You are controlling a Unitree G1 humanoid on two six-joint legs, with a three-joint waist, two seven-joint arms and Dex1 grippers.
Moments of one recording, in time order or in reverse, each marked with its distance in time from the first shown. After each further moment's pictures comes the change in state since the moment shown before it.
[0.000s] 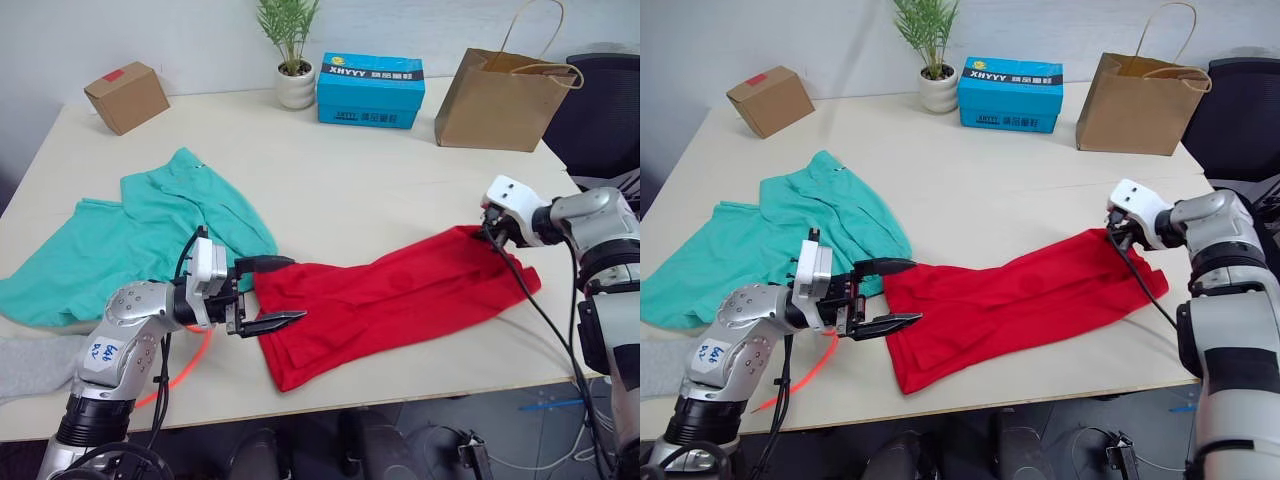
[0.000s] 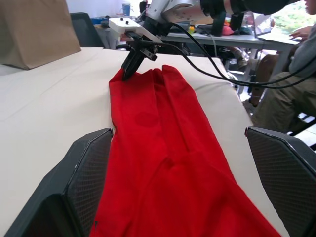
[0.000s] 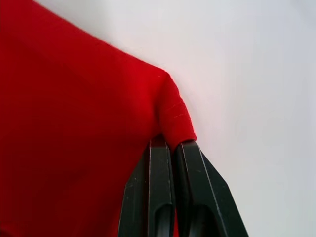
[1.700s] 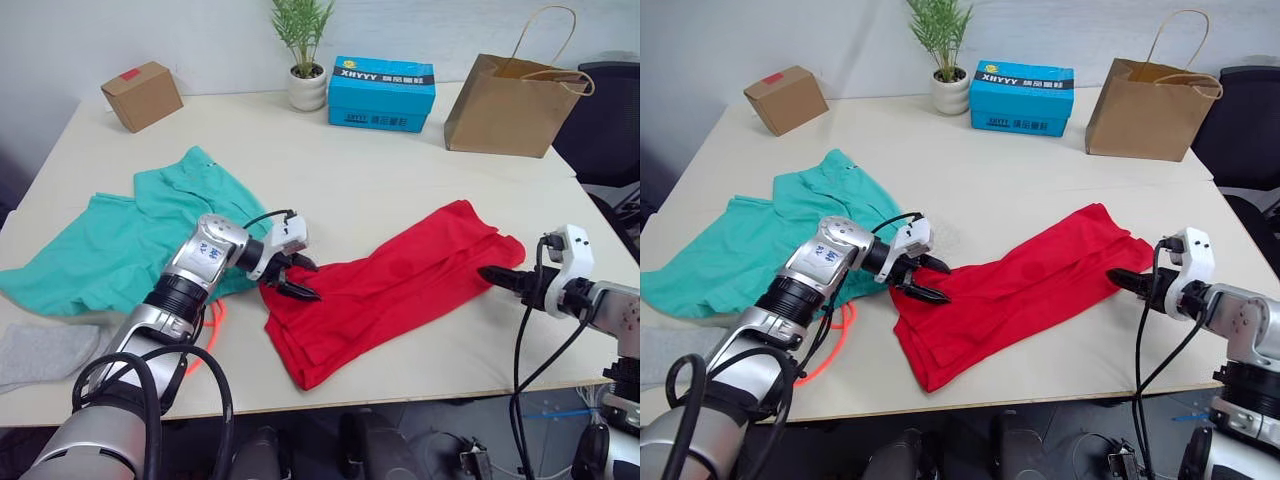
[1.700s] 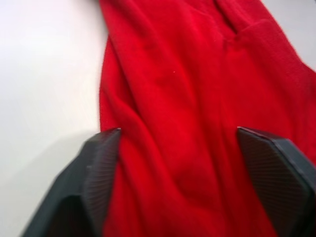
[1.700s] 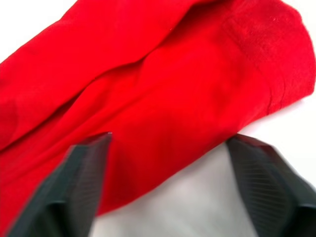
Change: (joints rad) left arm -0.666 -0.110 -0.426 0.796 0.478 0.147 -0.270; right arm 0.755 0.072 -0.696 -1.245 0.636 1.315 -0.313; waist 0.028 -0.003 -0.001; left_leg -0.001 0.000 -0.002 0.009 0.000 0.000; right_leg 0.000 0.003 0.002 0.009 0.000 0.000
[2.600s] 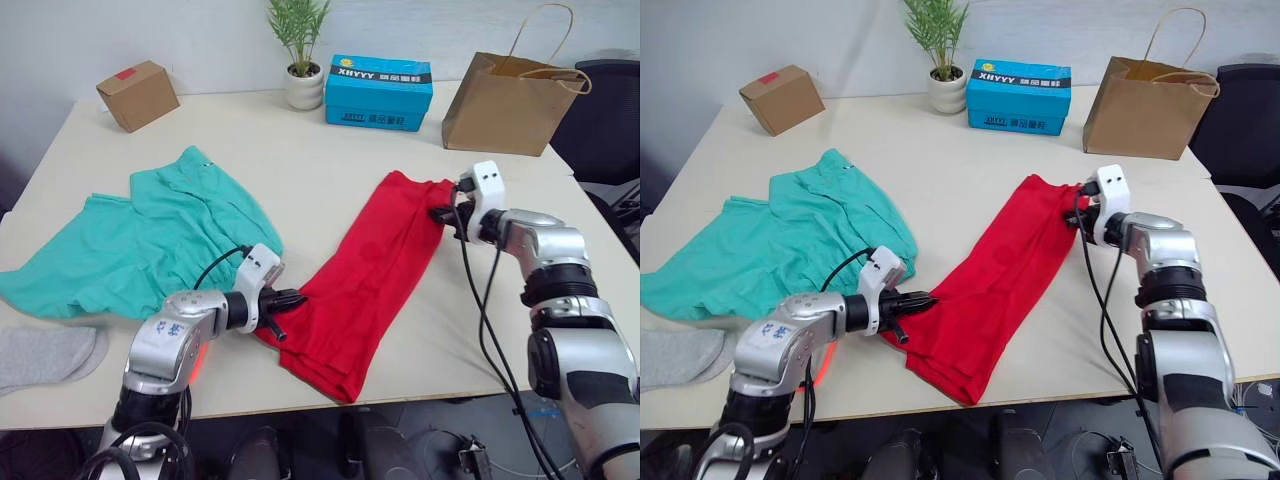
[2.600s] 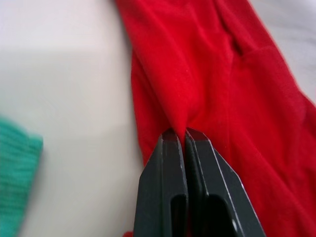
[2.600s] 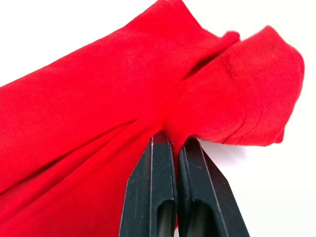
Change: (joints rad) left arm 0.616 -0.130 0.375 -0.972 -0.130 0.645 0.651; right arm -0.548 0.132 0.401 0.815 -0.202 -0.782 0.049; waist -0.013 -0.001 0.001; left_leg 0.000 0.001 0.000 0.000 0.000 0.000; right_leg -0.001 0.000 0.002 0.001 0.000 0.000
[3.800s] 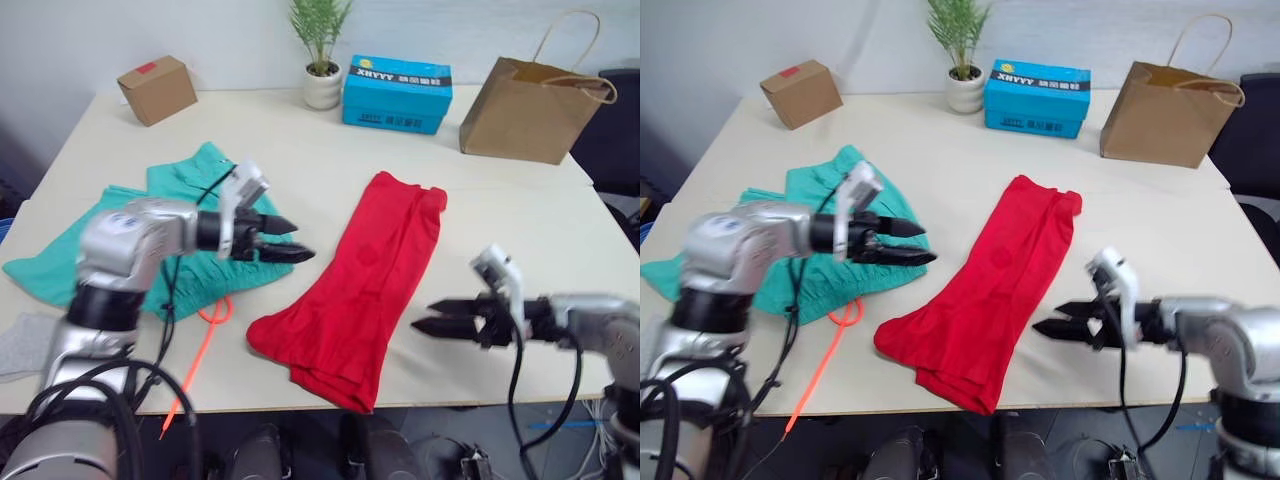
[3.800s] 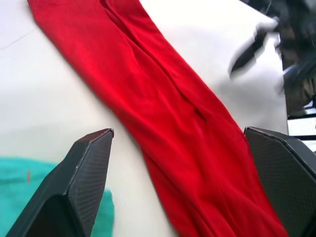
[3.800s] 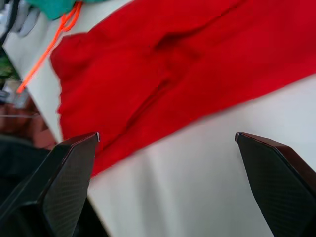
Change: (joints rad) left arm -0.629 0.245 -0.161 0.617 -0.230 -0.114 -0.295; right arm 0.721 -0.117 -0.210 -1.364 0.528 1.094 0.182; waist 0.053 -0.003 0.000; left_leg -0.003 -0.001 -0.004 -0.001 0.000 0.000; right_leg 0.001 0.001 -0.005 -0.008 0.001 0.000
